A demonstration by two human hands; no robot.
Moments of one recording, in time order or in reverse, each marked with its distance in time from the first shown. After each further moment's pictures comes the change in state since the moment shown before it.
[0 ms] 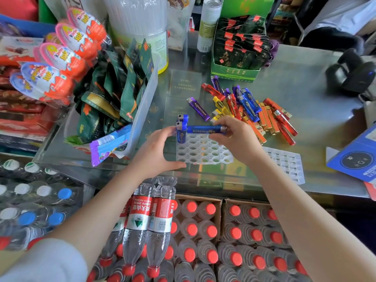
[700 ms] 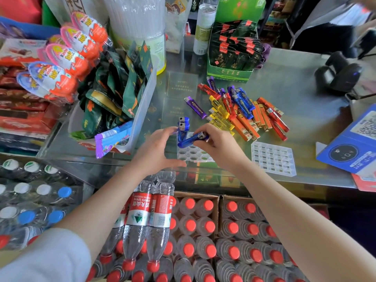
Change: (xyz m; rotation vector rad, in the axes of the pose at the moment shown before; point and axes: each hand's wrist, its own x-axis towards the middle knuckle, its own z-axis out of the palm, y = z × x) left_hand -0.007 0.011 -0.001 0.073 -0.052 -0.004; right_hand -0.025 -0.019 0.023 -0.042 -0.081 -0.150
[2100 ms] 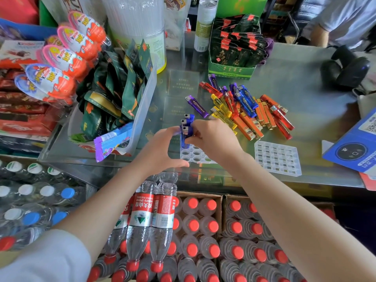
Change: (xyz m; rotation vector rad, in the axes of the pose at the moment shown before) left_hand 0.008 -0.001 0.000 -0.062 -0.069 -0.020; right_hand 0.025 -0.023 0.001 -0.415 -0.044 -0.013
